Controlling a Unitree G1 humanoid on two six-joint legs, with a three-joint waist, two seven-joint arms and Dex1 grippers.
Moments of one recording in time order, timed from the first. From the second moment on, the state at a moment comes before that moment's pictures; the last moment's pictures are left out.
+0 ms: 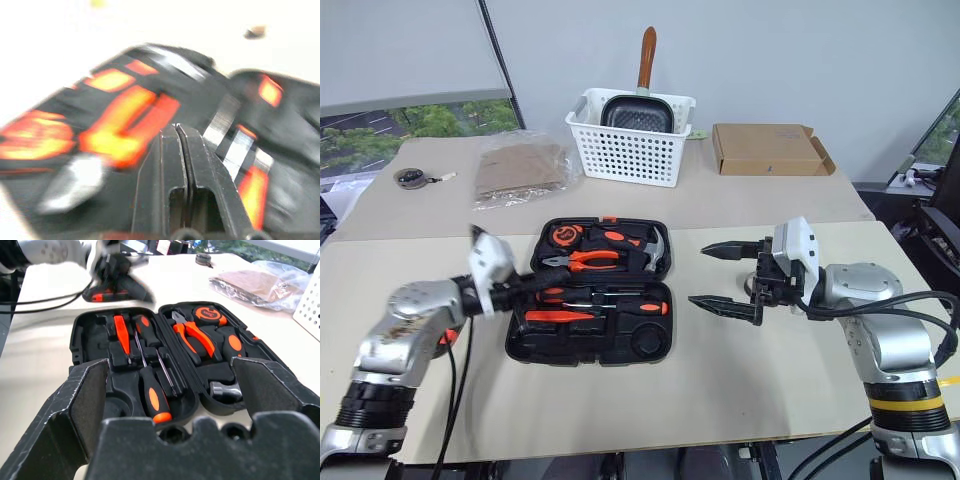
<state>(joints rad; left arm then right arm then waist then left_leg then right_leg) -0.28 0.64 0.24 -0.14 -0.40 0.41 -0.85 -0.38 -0.73 -0.07 -0.13 0.56 0.29 1.22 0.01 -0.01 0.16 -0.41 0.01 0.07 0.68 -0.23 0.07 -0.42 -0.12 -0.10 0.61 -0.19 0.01</state>
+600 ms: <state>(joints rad) 0.12 0.58 0.43 -0.29 -0.34 0.70 -0.44 -0.54 -0.67 0.02 0.05 0.51 0.22 1.35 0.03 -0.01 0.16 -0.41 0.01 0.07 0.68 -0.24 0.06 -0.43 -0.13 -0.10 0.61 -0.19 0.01</state>
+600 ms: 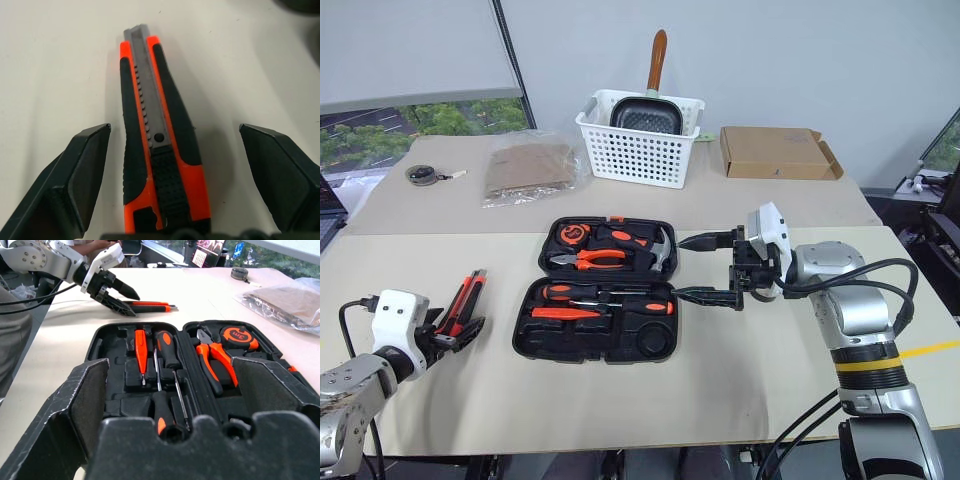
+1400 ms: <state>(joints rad) -0.14 0.75 0.23 -0.26 -0.47 0.31 -1.02 -0.45 -0.70 -0.03 -0.03 0.53 0.24 1.31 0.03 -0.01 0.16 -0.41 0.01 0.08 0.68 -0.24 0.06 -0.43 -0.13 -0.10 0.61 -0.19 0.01</state>
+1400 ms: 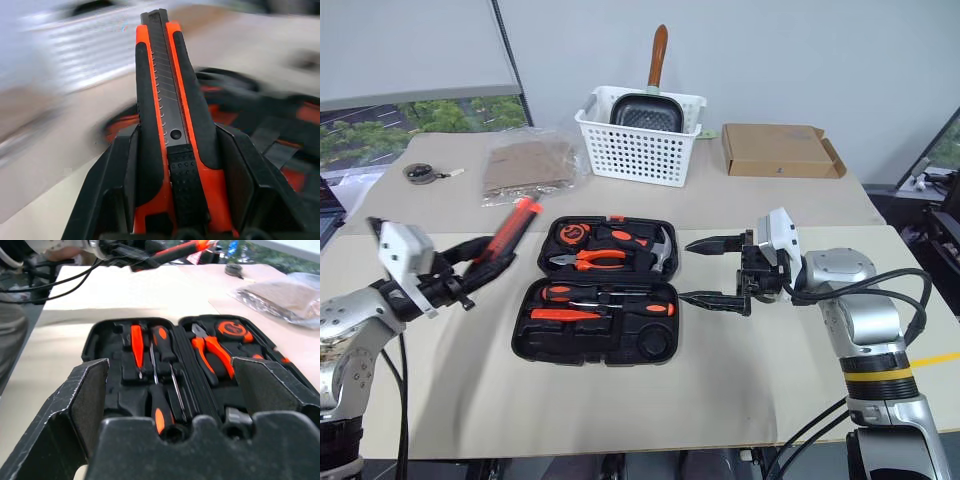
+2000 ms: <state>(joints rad) -0.30 0.91 -0.15 -0.09 -0.25 0.09 -1.43 -0.34 -0.74 -0.10 -0.16 0.54 0.28 1.24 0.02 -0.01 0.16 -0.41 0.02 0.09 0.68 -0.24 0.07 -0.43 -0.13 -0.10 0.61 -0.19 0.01</state>
